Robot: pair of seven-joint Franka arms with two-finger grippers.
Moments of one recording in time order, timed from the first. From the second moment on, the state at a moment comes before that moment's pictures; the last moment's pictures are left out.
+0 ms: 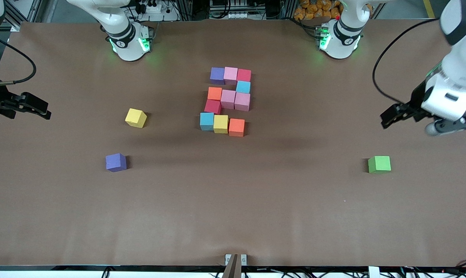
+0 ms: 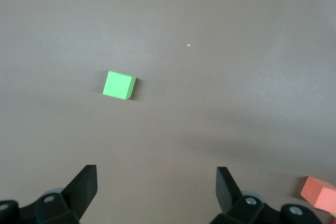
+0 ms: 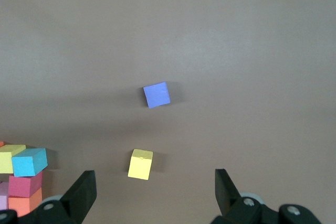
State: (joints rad) left arm 0.04 0.03 -0.19 -1.62 0.05 1.71 -0.36; right arm -0.04 0.13 0.05 -1.39 -0.02 1.51 0.05
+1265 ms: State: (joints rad) left arm -0.03 -0.03 -0.17 -1.58 0.05 1.60 -0.15; right arm -0.04 0.13 0.05 -1.39 -0.02 1.51 0.05
